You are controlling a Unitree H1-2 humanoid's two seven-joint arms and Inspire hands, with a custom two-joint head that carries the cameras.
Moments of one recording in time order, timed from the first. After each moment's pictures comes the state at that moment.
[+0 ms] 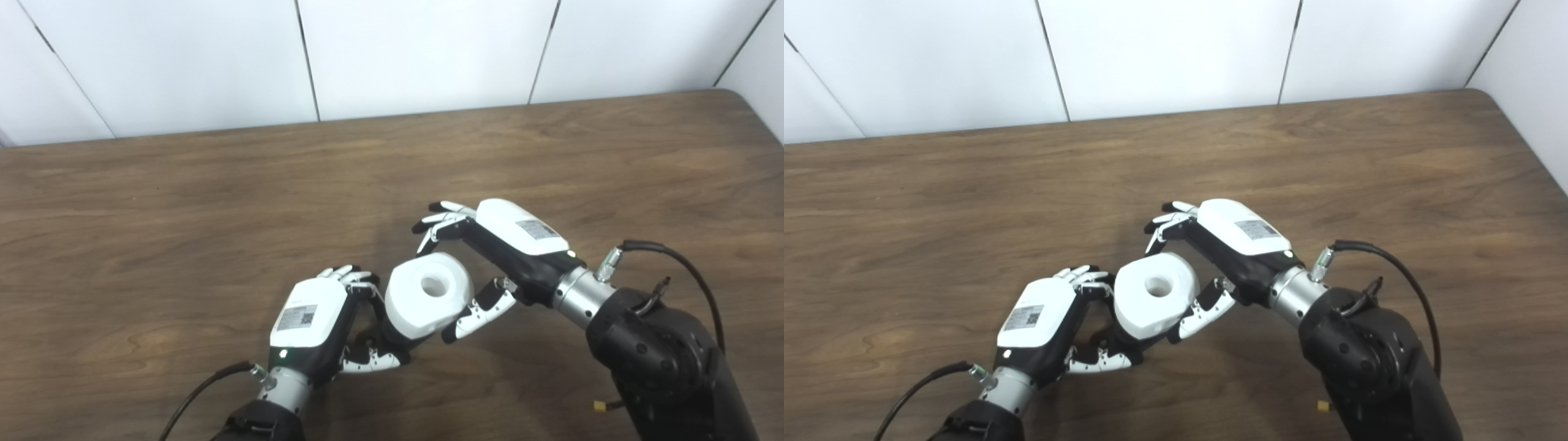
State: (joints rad) left arm 0.12 0.11 -0.44 -0.43 1.09 0.20 -0.33; right arm -0.13 -0.28 0.27 -0.74 -0.80 0.39 0.73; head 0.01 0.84
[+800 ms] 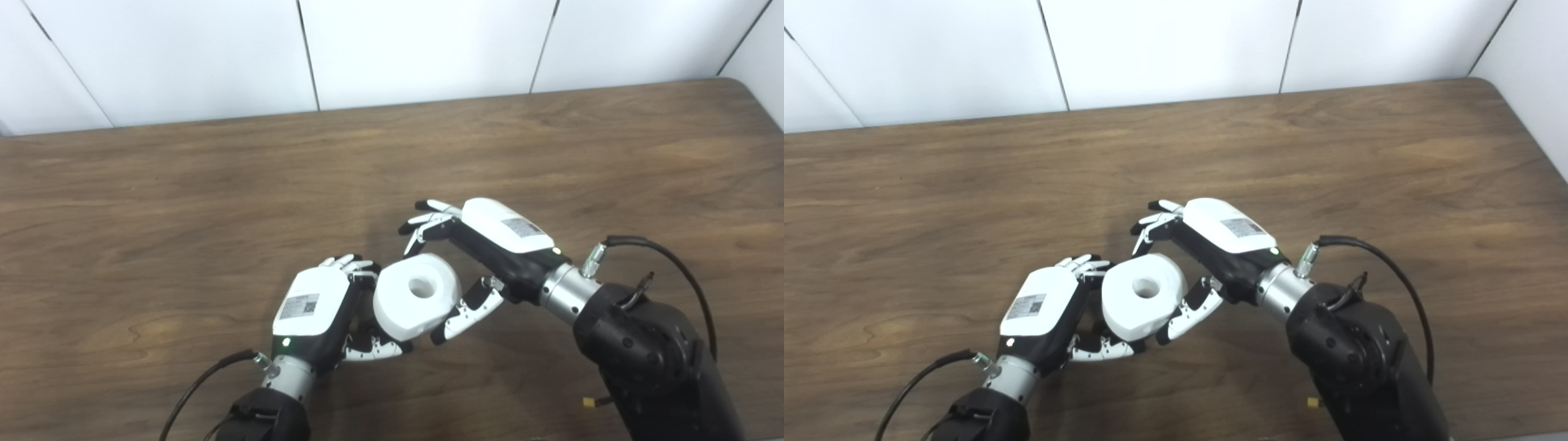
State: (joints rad) left arm 0.12 0.11 -0.45 -0.43 1.10 0.21 -0.33; right arm -0.12 -0.26 0.31 -0.73 -0.79 0.38 0.73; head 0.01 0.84
